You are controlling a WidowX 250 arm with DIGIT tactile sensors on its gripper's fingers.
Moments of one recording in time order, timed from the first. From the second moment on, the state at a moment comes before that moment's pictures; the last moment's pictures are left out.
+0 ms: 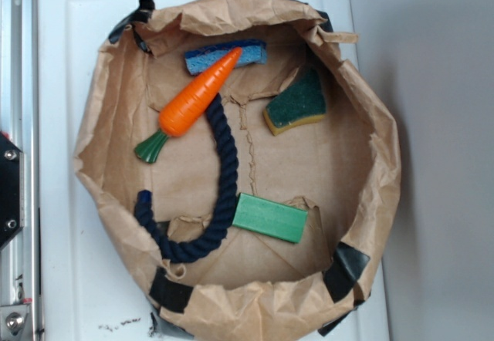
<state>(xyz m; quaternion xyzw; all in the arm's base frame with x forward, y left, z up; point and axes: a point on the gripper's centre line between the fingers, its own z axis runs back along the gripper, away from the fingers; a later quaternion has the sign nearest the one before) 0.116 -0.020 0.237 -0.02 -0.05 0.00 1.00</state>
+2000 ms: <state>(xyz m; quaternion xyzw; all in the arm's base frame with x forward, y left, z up) 0.242 -0.018 0.172 -0.03 -0.02 -0.03 1.00</state>
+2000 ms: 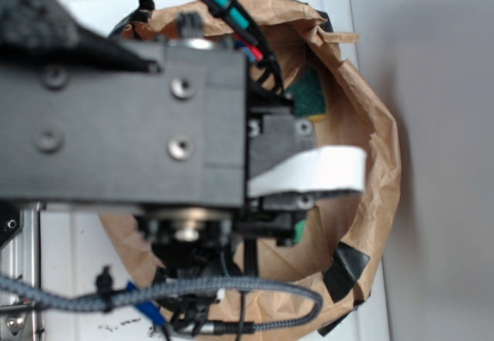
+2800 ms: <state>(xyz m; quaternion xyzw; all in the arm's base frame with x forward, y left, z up) 0.263 -0.023 0.135 -0.05 -0.06 -0.05 1.00</state>
